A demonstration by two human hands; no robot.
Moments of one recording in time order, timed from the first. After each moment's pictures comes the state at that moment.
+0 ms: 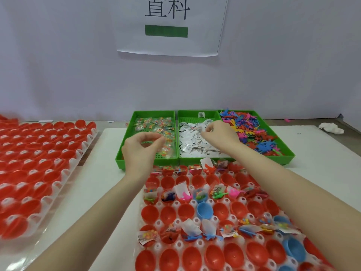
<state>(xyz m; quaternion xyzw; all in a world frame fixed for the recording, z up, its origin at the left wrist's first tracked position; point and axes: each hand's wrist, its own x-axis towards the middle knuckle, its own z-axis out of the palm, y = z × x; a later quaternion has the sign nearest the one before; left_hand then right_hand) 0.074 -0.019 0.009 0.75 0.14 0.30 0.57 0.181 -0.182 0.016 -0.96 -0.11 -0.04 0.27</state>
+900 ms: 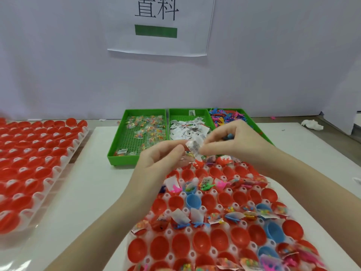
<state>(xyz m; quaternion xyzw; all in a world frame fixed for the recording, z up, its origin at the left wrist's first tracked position) 0.000 -0.065 0.044 0.67 -0.05 0.11 0.73 0.065 -0.228 0.085 -0.83 -0.26 0.08 0.49</state>
